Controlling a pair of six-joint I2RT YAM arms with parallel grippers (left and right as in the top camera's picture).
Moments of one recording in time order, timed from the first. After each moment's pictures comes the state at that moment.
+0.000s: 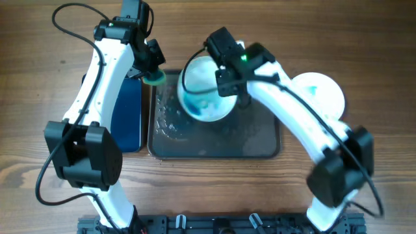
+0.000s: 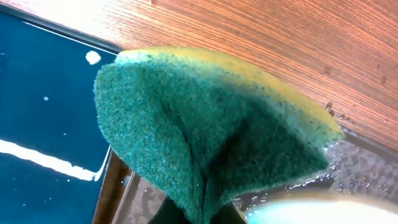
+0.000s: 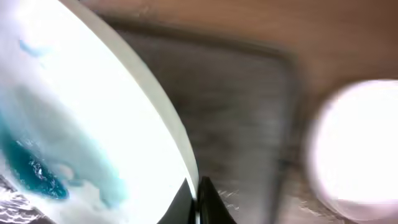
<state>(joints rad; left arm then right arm) -0.15 1.94 1.76 -1.12 0.01 -0.55 0.63 1.88 1.72 -1.15 0.34 0.43</state>
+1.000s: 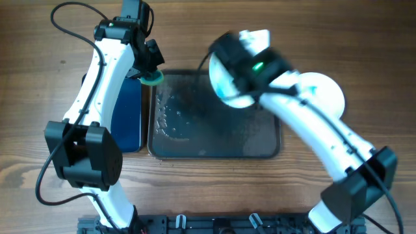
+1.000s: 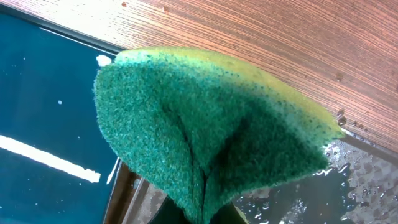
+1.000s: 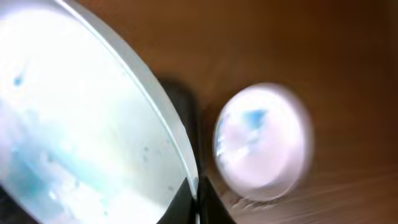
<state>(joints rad) -0.15 1.94 1.76 -1.12 -0.03 -0.55 0.58 1.77 1.70 -1.20 0.52 0.49</state>
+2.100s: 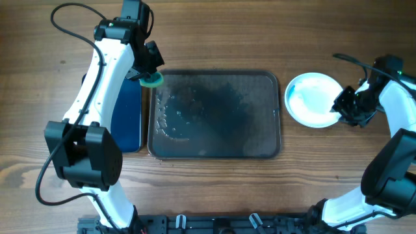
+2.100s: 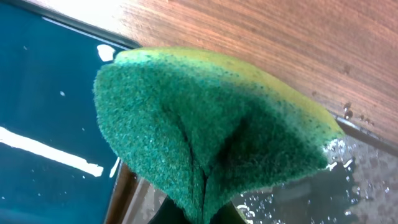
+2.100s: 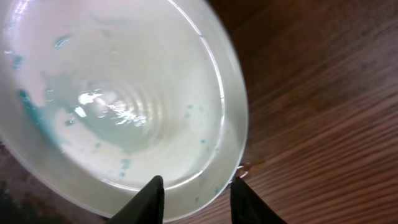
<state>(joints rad) -0.15 1.94 1.76 -1.15 -0.02 -0.55 -0.38 1.76 1.24 -0.99 -0.18 0.36</state>
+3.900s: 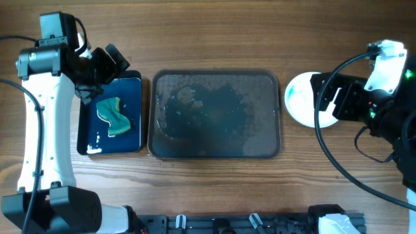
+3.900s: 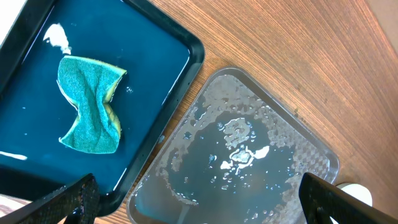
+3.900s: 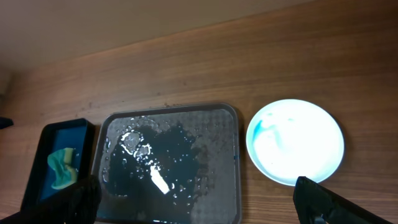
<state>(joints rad) 0.14 1.61 1.61 -1.20 0.21 -0.54 0.06 1.11 1.68 -1.28 -0.15 0.24</state>
